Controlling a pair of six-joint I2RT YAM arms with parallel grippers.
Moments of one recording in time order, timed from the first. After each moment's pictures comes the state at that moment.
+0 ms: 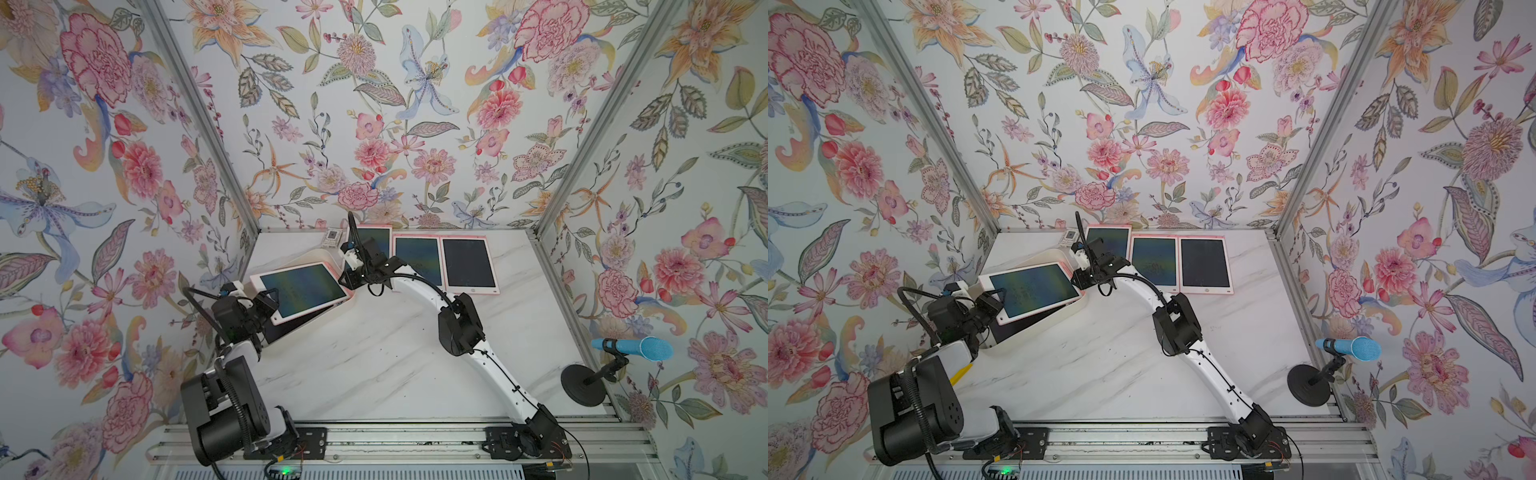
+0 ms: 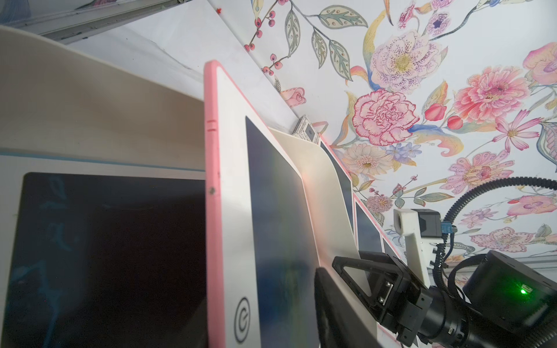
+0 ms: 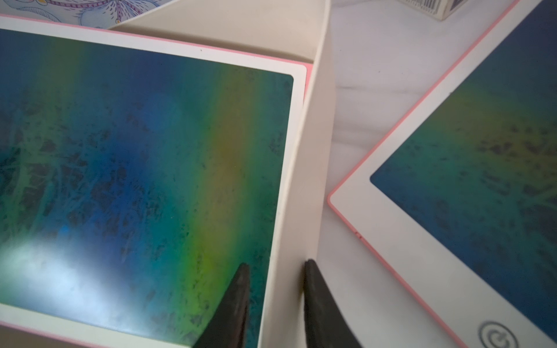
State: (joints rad) left arm 0.45 1.35 0.49 0.40 0.57 -0.67; right arm 0.78 2.75 2.56 -0.55 -0.37 0.21
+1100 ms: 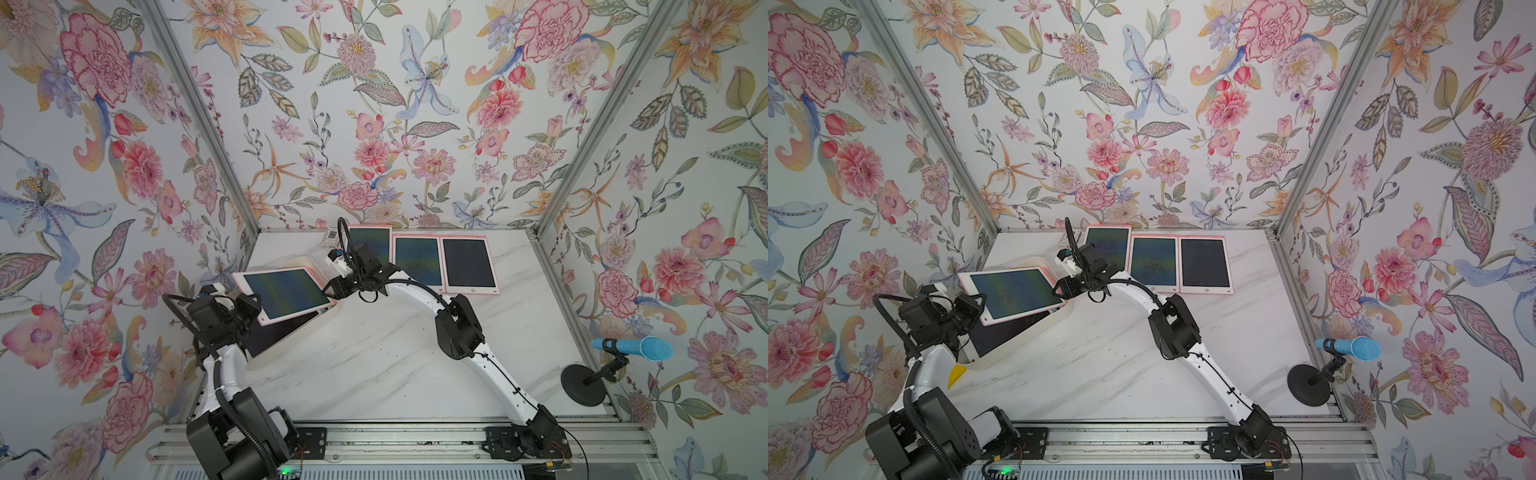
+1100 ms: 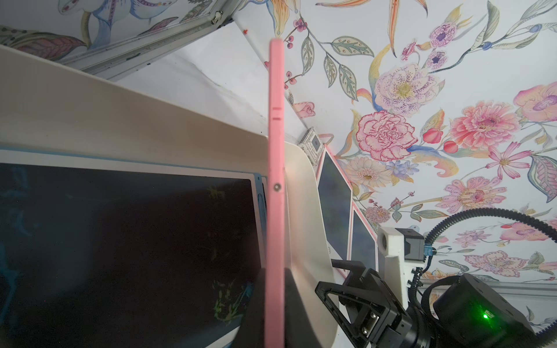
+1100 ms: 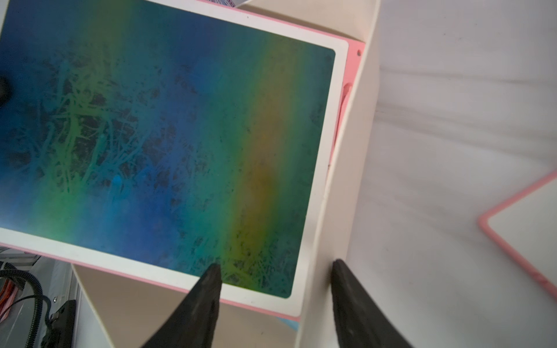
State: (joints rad) left arm 0.59 1.15 0.61 0.01 0.61 -0.62; right arm 0.83 2.68 2.45 -0.44 -0.55 0.24
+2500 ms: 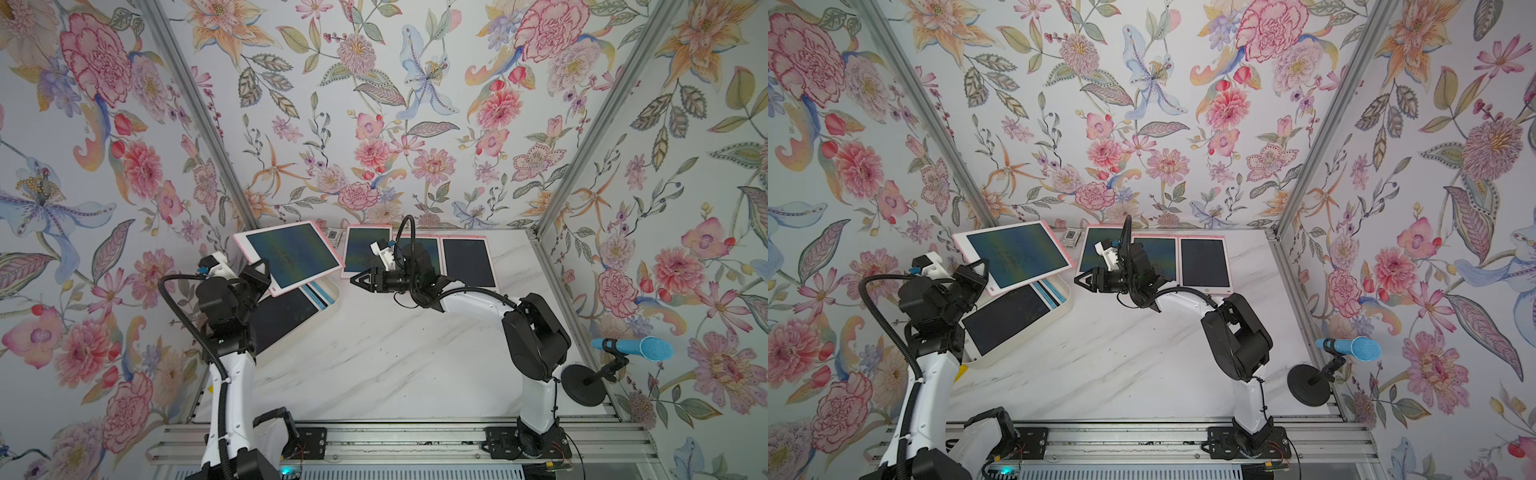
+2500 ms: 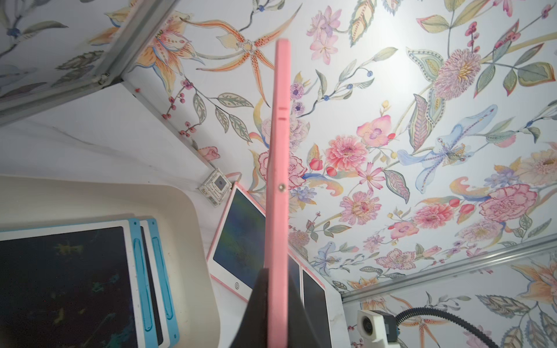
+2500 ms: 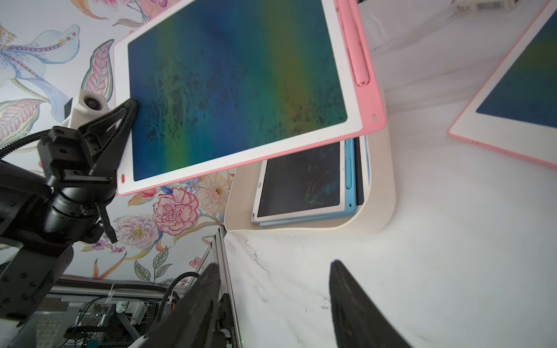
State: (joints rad) left arm 0.29 0.94 0.74 0.09 0.43 -0.91; right arm 0.74 1.95 1.34 0.31 -0.65 0.79
